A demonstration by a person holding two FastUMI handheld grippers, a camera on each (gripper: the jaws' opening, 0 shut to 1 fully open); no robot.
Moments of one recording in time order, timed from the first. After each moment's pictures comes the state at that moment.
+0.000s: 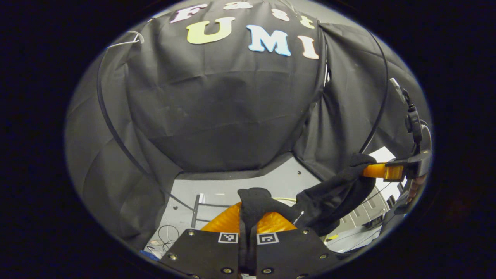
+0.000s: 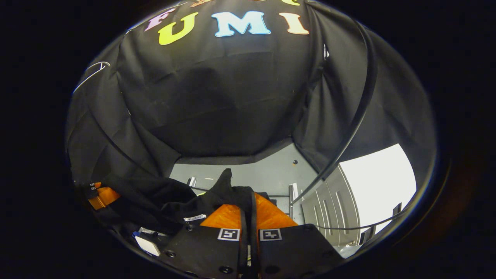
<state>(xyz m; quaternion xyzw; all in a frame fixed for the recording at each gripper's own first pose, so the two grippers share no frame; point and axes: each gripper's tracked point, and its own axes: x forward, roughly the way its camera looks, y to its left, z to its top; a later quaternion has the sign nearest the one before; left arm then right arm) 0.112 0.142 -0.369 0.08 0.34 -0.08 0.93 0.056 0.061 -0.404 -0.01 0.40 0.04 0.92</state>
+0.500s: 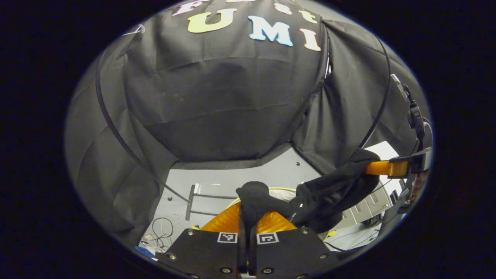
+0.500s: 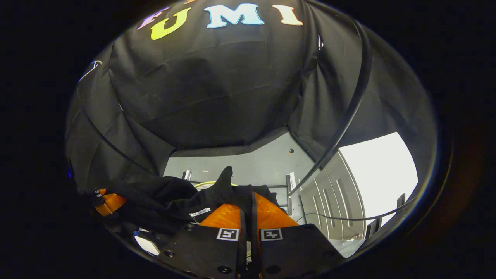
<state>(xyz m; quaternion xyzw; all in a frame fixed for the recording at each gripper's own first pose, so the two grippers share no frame) 0.108 0.142 -0.411 0.06 0.37 -0.08 0.92 0.042 0.055 -0.434 -0.01 0.43 0.02 0.90</state>
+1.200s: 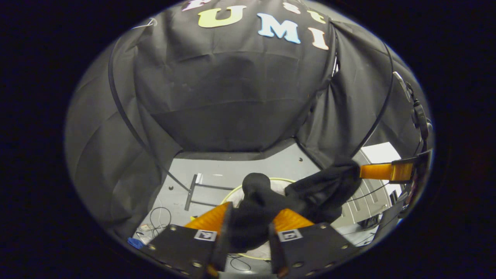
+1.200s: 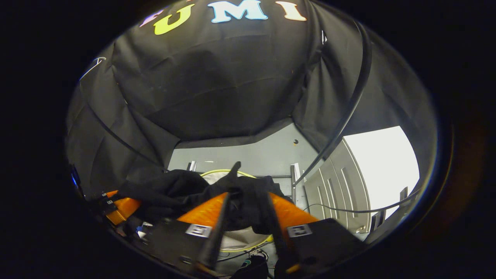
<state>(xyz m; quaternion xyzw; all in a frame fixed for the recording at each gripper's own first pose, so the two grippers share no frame) 0.067 0.144 -0.425 0.03 0.39 -0.05 0.92 0.001 0.076 -0.440 -0.01 0.46 0.04 0.89</state>
